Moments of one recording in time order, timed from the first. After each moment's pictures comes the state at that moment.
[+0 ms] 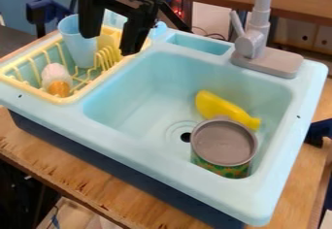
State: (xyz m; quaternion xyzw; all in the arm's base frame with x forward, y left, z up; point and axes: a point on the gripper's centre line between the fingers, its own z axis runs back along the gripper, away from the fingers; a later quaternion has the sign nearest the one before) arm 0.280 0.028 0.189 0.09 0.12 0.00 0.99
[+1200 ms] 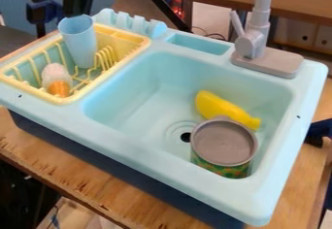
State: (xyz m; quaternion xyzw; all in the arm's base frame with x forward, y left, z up) arm 0.291 0.112 0.212 0.10 0.05 0.00 0.99
